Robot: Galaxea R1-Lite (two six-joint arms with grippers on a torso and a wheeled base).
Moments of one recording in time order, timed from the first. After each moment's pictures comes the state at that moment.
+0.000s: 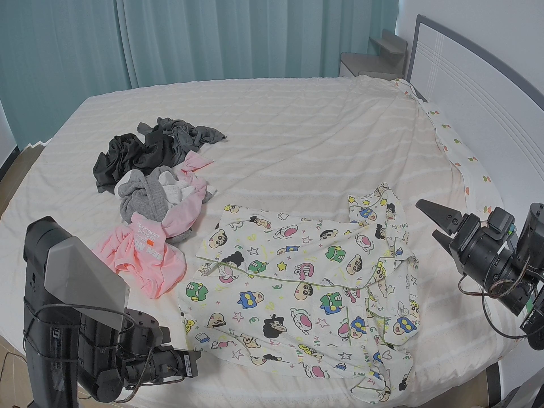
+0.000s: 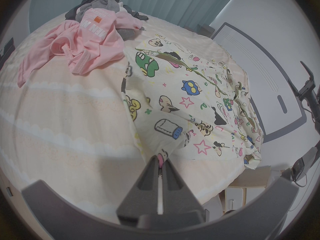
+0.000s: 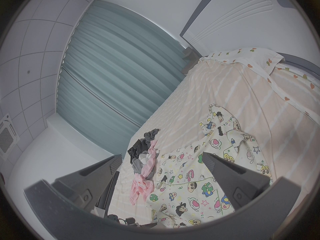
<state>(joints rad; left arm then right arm) -0.41 2.37 -0.03 -1.55 -0.10 -0.42 0.43 1.49 -0.30 -1.12 -0.06 0.84</state>
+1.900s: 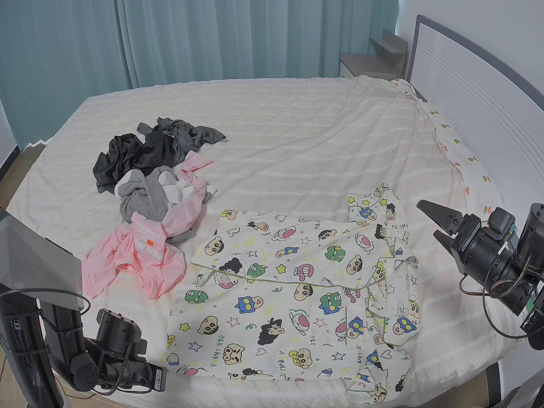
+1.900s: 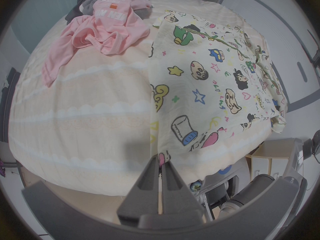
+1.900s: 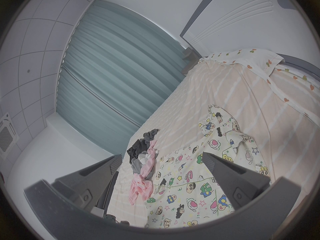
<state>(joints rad) -0.28 2.16 -0.02 -1.05 -0.01 -0.14 0.43 1.49 -0.29 -1.12 -0.05 0.83</state>
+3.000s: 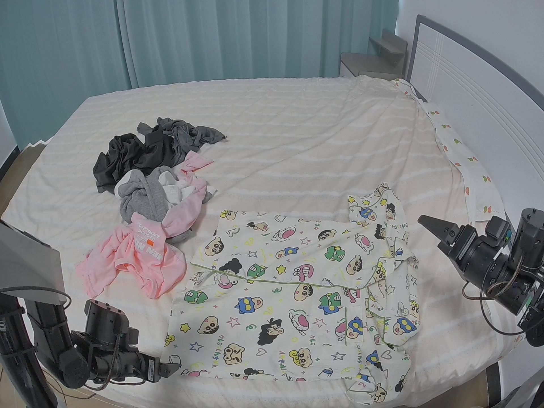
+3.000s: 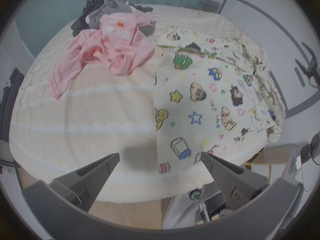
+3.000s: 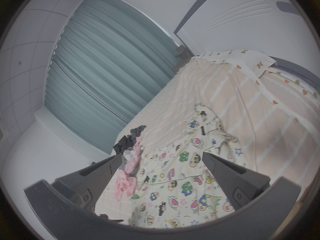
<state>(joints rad) -0.23 2.03 -0.02 -1.04 -0.04 -0.12 0.32 1.54 -0.28 -1.07 0.00 0.77</state>
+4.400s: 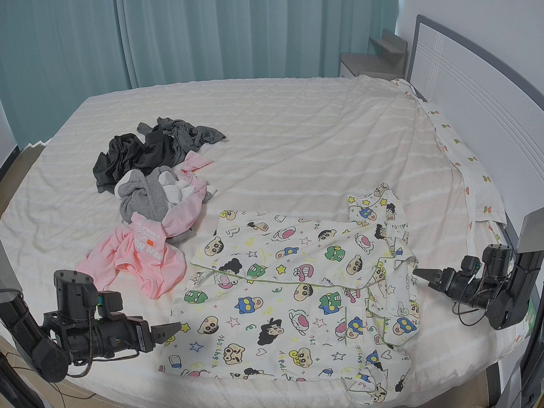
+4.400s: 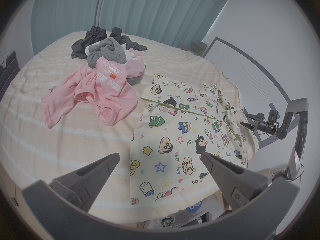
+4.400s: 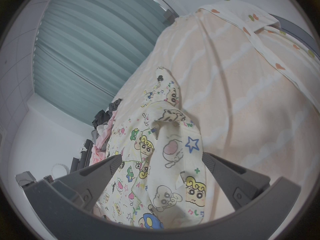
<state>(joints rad) -0.20 1.79 -0.07 -1.05 -0.21 -0.24 -0.12 2.25 -0.31 -1.46 0.58 0.52</state>
